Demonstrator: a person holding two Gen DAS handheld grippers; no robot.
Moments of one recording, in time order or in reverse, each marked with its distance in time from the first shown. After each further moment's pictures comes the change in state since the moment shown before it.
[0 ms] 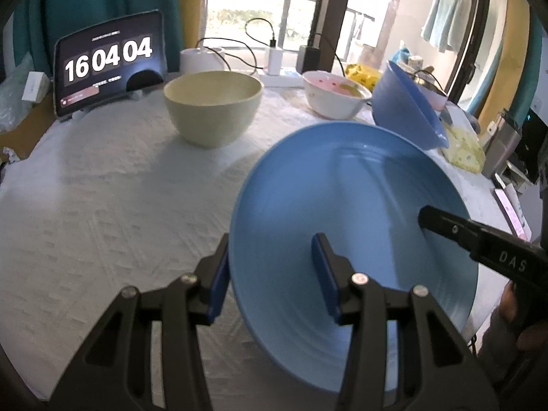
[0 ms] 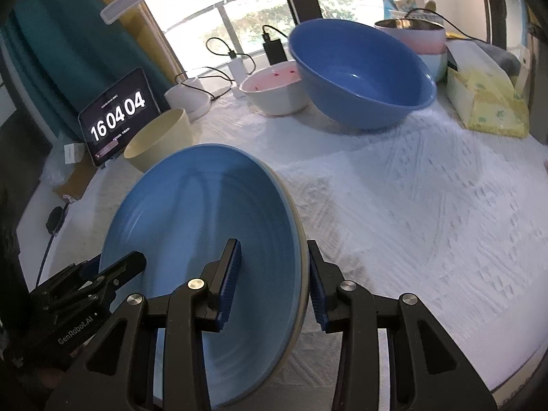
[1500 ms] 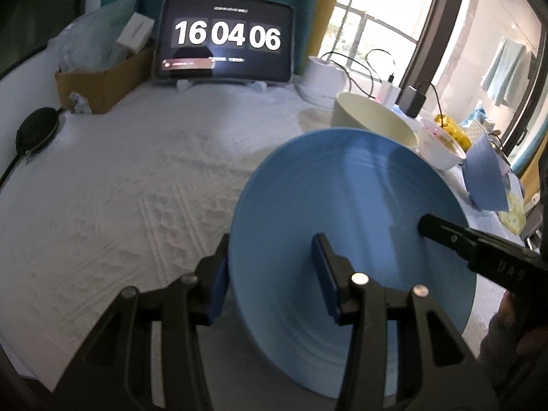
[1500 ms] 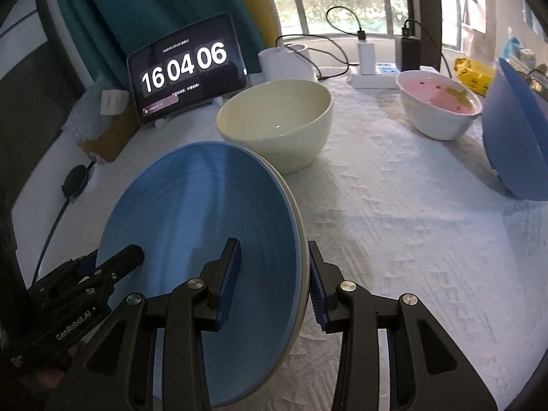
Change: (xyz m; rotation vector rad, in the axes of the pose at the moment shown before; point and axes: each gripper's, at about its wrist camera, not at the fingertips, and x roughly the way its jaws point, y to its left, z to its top) left arm -0.014 0.150 0.000 -0.229 -0.035 0.131; right arm 0.087 0.142 0.024 -0.219 0.107 0.100
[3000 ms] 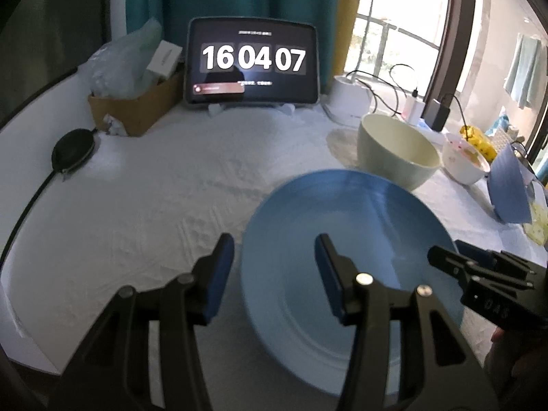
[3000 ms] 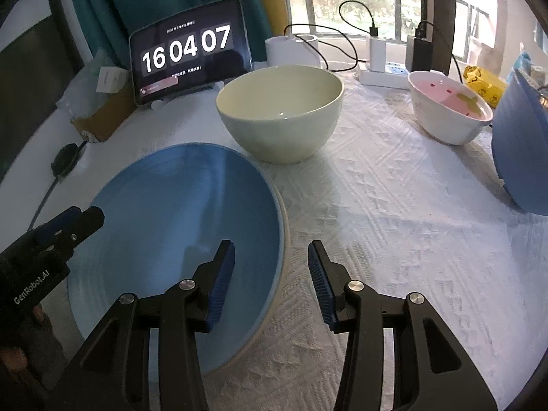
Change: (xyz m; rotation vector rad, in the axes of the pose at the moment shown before) left arm -0.015 -0.008 0.007 0.008 -0.071 0.147; right arm 0.008 0.002 -0.008 -0.070 0.000 -0.041
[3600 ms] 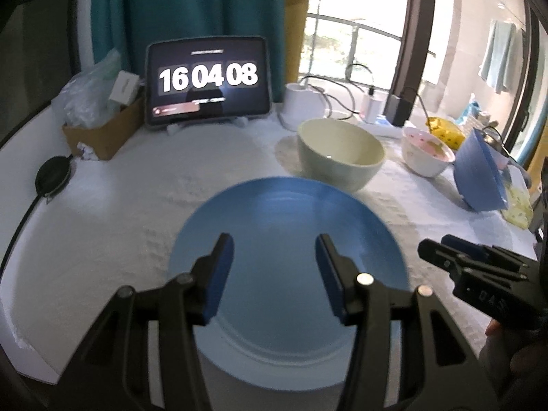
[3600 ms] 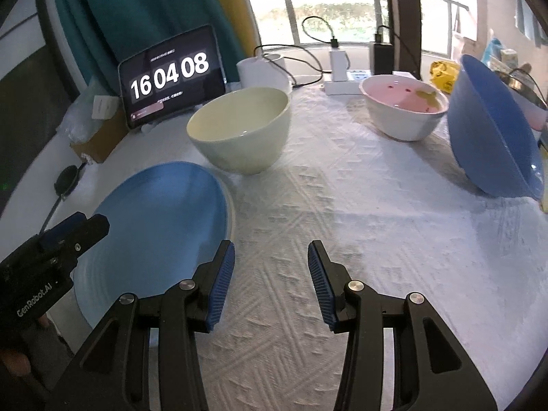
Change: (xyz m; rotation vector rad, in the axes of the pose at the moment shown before) left arm -0.023 -0.054 0.000 0.085 -0.033 -0.067; right arm -0.039 -0.043 -0.010 0.075 -0.061 -0.006
